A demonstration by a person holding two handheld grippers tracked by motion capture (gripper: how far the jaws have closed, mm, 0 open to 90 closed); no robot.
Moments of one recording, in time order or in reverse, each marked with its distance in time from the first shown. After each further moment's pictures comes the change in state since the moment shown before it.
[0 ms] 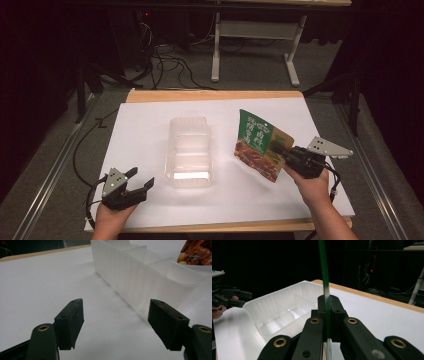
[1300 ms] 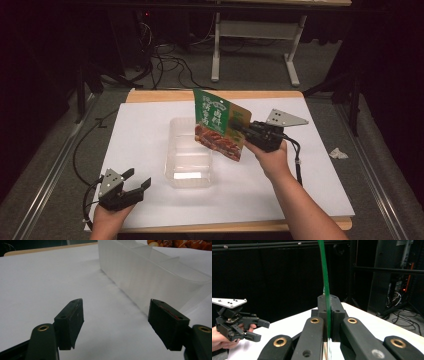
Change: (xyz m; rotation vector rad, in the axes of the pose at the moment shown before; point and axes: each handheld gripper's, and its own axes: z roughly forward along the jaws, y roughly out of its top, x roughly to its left) left arm 0.006 -0.005 -0.004 0.000 0.011 -0.036; right arm 0.028 0.054 0.103 -0.093 0.207 -0.030
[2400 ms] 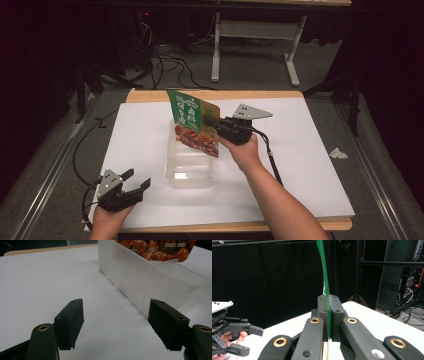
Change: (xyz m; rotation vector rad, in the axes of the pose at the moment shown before) left arm 0.000 -0.001 -0.002 -0.011 -0.004 -0.015; right arm 0.002 -0.013 0.075 0.023 0.032 0.020
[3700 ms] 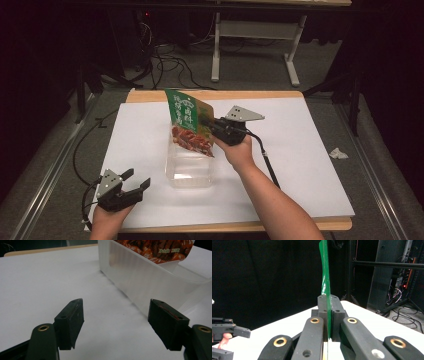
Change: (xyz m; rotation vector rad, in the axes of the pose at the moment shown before) left arm 0.000 0.000 0.000 0.001 -0.003 0.004; right arm 0.004 -0.008 0.015 0.006 -0.069 -0.024
